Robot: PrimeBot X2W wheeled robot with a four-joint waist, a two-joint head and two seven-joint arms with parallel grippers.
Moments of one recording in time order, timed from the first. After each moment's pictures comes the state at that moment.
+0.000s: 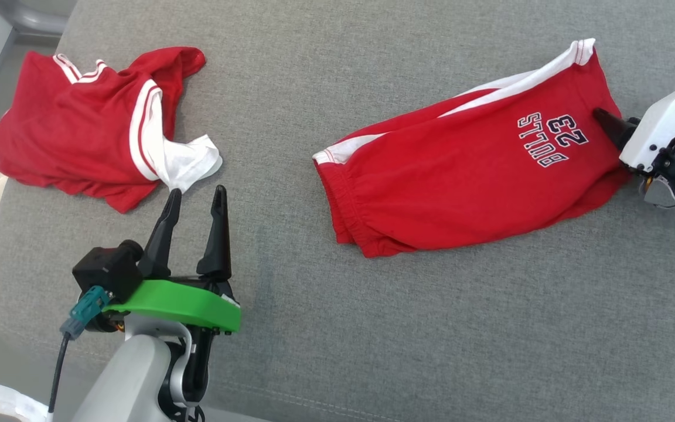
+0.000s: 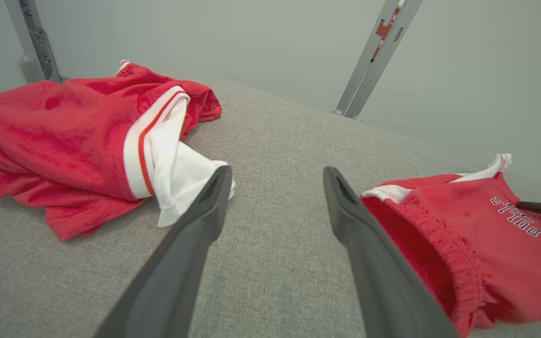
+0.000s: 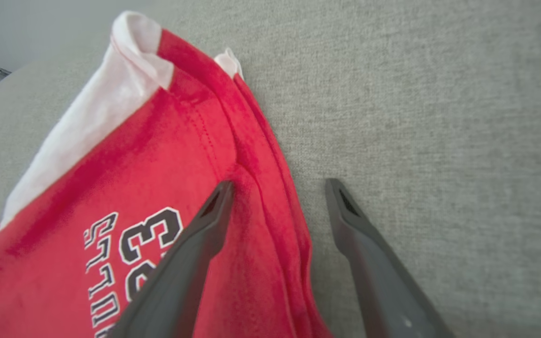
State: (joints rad) left arm -0.31 0.25 -0.45 0.17 -0.72 0.12 -0.26; right arm -1.10 -0.54 1.16 1.07 1.62 0.13 0.15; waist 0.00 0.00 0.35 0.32
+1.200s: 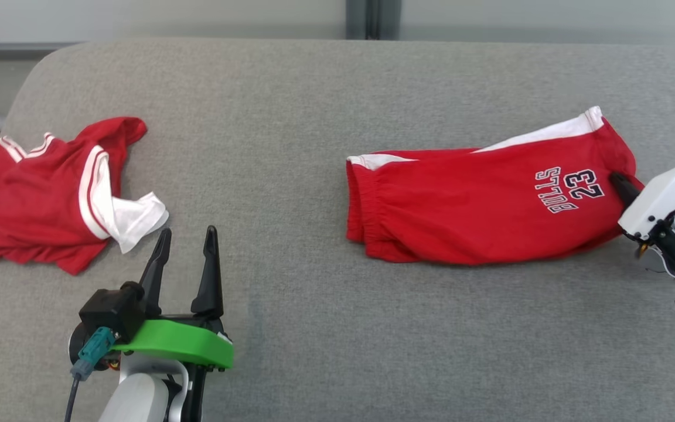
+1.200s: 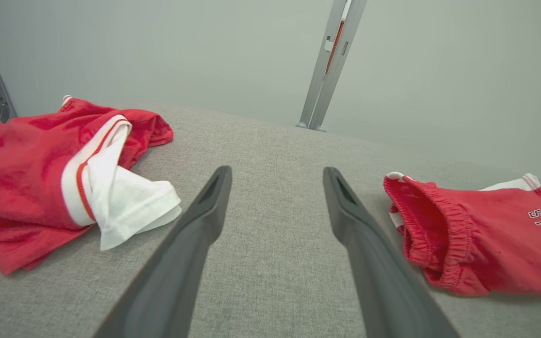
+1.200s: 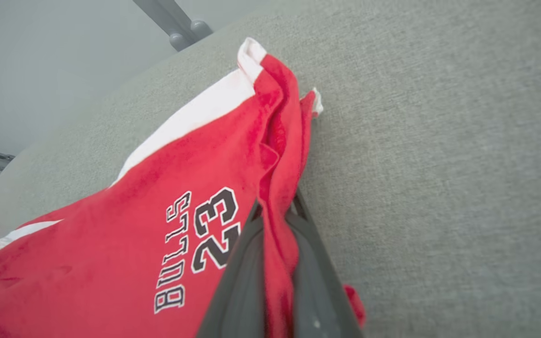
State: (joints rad) left arm -0.18 0.15 -0.27 0.22 -0.48 0.02 -0.26; right arm -0.88 -0.60 1.07 0.95 1.66 0.13 -0.04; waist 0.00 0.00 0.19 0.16
